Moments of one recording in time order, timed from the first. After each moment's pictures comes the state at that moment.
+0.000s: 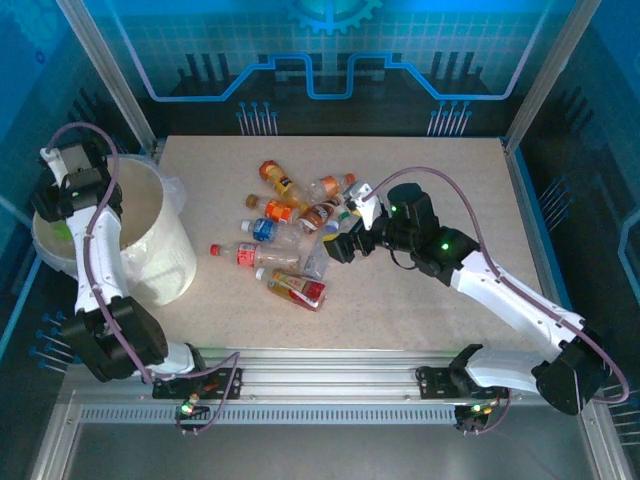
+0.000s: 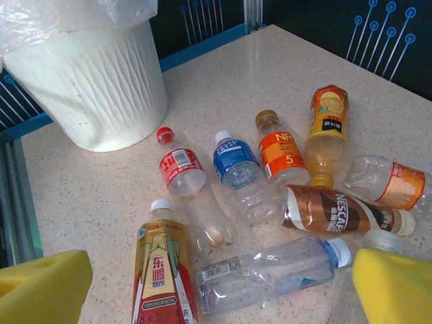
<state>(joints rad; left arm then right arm) 0.49 1.41 1.39 -0.65 -0.71 0.01 0.66 1.19 1.05 -0.31 -0.29 -0.04</state>
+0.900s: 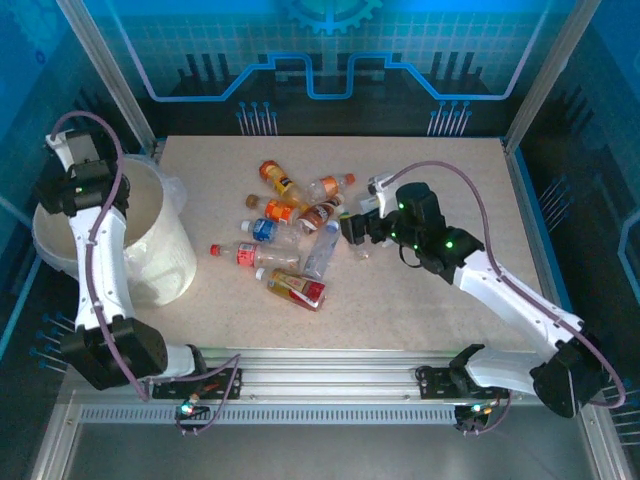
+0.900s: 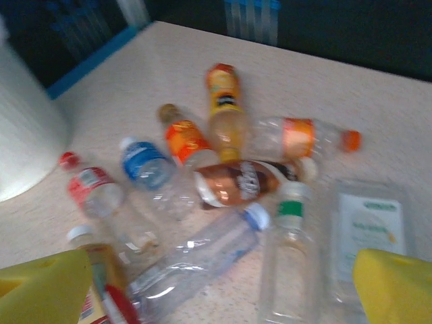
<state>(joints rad) 0.36 1.34 1.50 -0.76 -0.64 -0.10 0.57 1.21 1.00 -0.31 -0.02 0.18</state>
